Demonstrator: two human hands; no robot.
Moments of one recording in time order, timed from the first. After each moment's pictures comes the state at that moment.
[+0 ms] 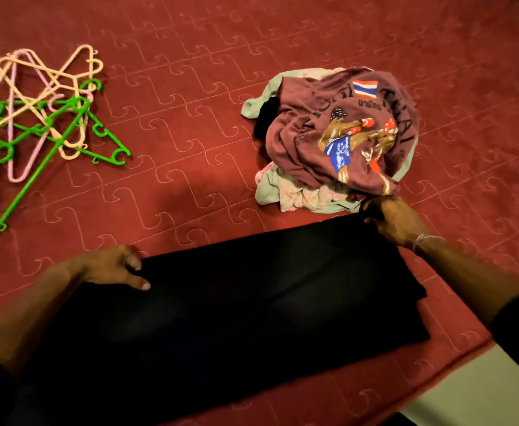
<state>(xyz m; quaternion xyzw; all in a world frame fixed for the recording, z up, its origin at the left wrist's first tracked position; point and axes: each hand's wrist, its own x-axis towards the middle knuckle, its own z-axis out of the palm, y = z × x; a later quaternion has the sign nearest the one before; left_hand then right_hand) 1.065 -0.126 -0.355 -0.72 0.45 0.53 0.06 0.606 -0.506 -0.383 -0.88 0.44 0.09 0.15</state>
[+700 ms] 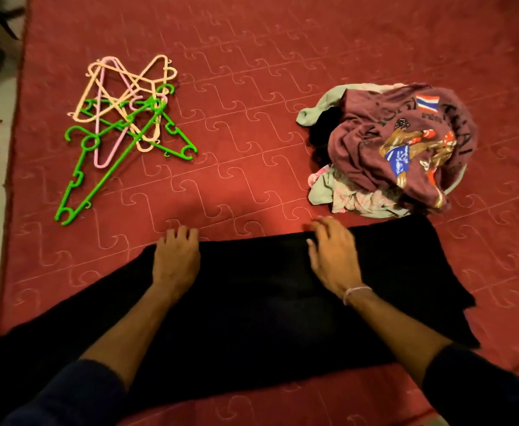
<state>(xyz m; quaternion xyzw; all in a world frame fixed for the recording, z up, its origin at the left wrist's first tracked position) 1.009 -0.081 -0.373 -0.88 0.47 0.00 0.07 0.757 -0.289 -0.386 -0.92 0.36 -0.10 0.09</state>
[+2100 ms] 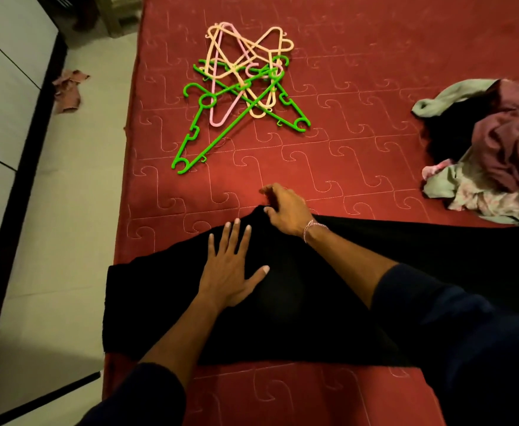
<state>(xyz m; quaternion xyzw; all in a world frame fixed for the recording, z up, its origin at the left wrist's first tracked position) 1.044 0.093 -0.428 -0.88 0.43 0.17 -0.02 1.028 -0.116 -0.395 -0.90 0.26 0.04 0.36</state>
